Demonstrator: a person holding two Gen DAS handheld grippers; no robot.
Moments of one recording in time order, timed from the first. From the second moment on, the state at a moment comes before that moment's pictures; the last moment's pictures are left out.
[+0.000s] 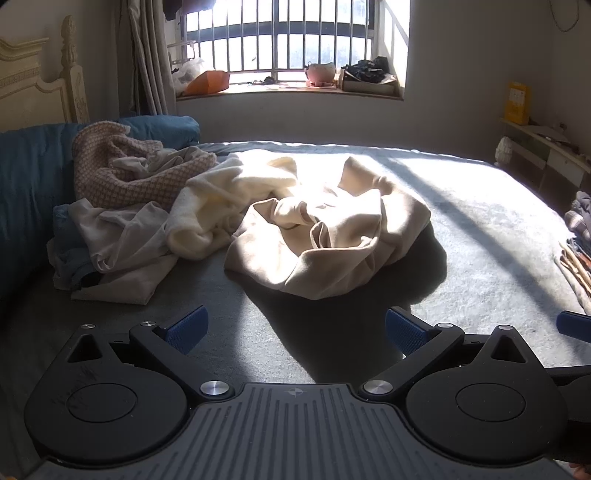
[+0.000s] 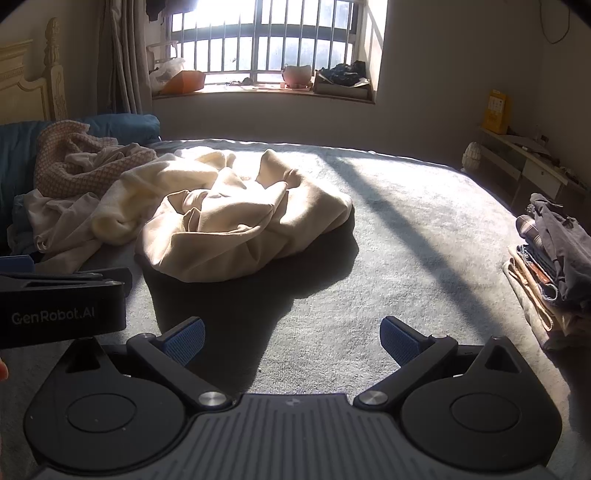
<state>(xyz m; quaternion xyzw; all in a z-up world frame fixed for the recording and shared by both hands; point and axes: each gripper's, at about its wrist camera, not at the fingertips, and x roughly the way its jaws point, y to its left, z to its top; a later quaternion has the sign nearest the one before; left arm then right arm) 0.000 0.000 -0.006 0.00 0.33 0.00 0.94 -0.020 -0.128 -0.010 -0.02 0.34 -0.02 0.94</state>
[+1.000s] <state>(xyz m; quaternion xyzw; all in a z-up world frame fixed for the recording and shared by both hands) 0.005 0.006 -0.010 -0.01 0.34 0.01 0.94 -0.017 -0.124 -0.018 -0.02 0.36 -0.02 0.93</state>
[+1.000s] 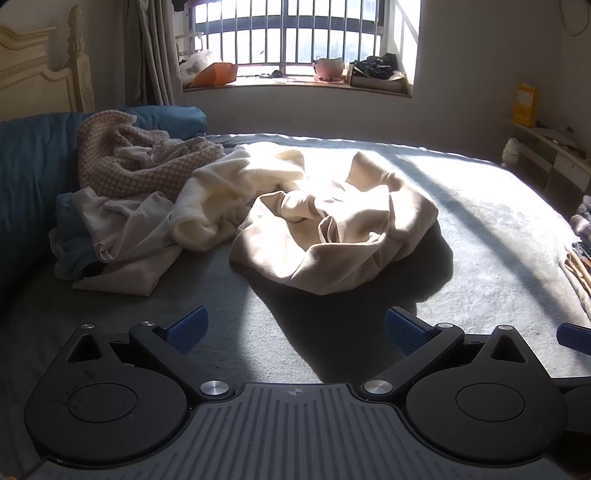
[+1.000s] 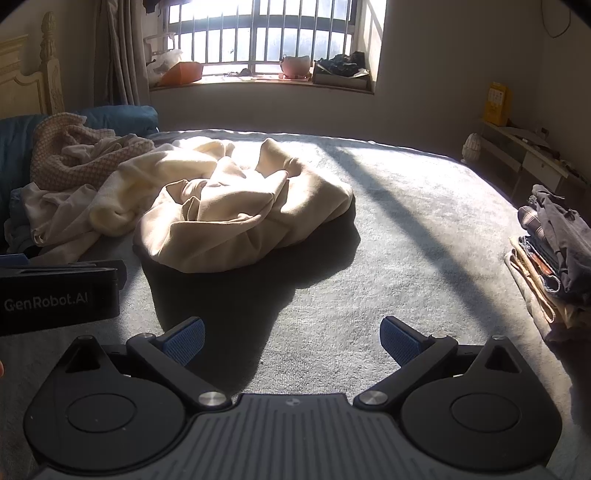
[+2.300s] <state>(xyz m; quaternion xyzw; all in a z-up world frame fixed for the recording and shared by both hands) 0.155 0.004 -0.112 0.03 0.26 -0.14 0.96 0.304 -0.154 -0.080 0.12 0.44 0.14 0.88</state>
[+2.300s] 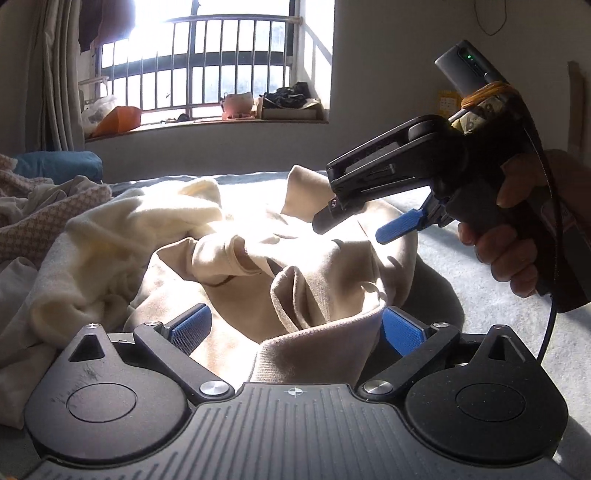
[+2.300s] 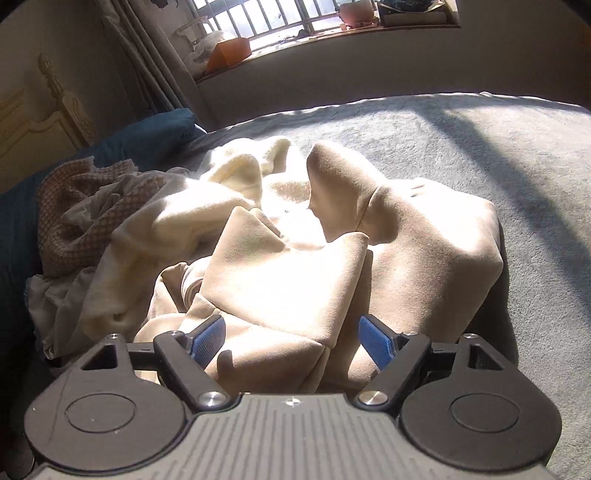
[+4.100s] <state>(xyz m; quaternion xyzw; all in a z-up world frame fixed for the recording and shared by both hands) -0.005 -0.004 -0.105 0.00 0.30 -0.34 0.89 -0.078 -0.366 -0.093 0.32 0.45 -0.04 0.83</state>
